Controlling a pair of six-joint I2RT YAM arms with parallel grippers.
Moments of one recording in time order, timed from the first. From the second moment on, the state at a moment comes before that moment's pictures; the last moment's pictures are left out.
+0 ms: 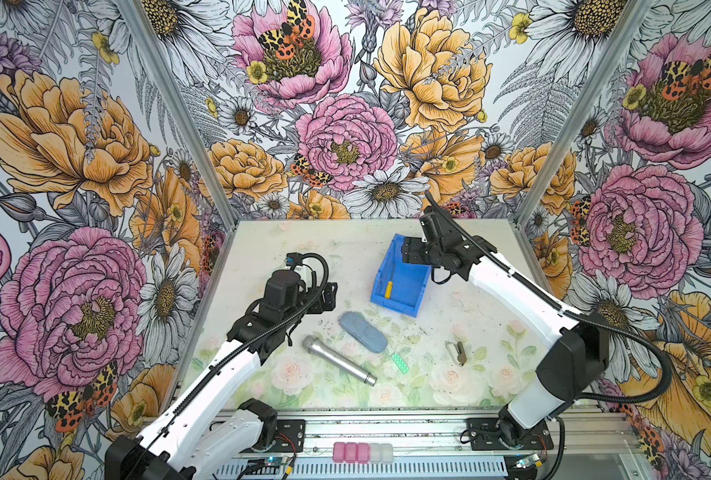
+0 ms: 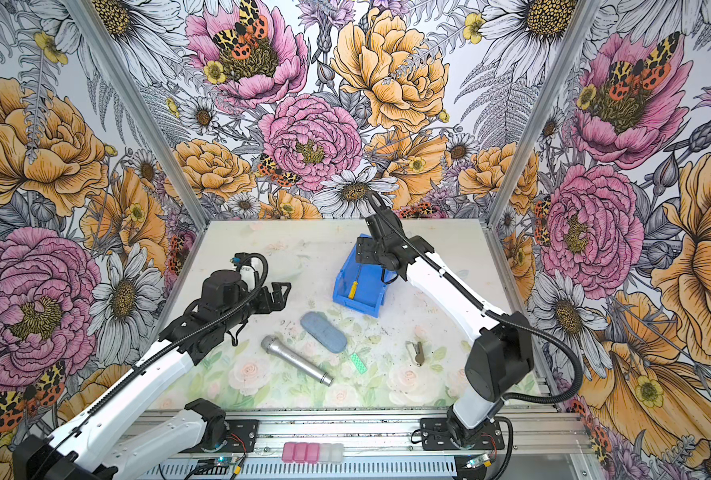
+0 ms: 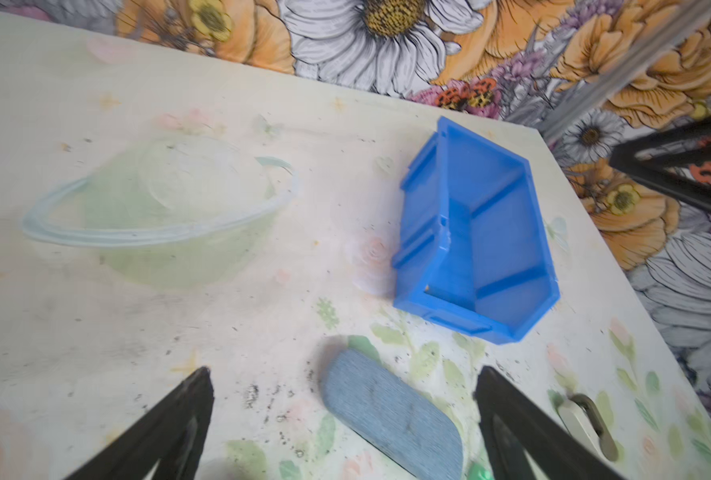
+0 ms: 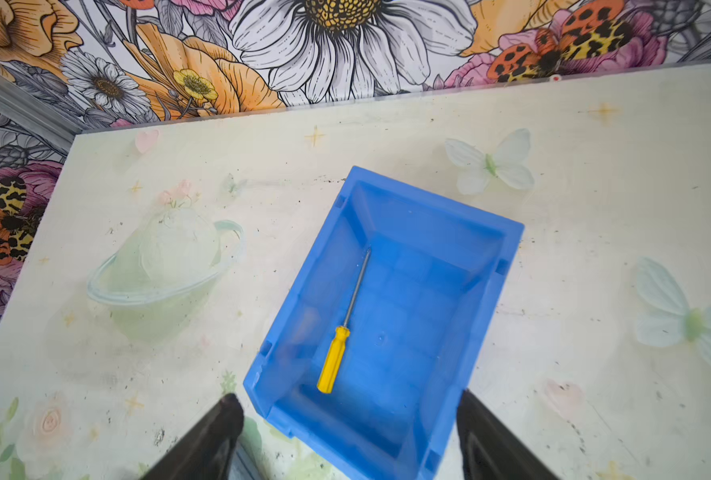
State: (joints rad) left arm -0.39 0.91 0.77 -0.37 -0.08 -0.42; right arm 0.52 1.58 1.50 -0.70 0.17 0.45
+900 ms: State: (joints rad) left arm -0.03 1.10 0.26 0.56 -0.32 -0.13; right arm 0.14 1.27 0.39 0.38 0.50 0.07
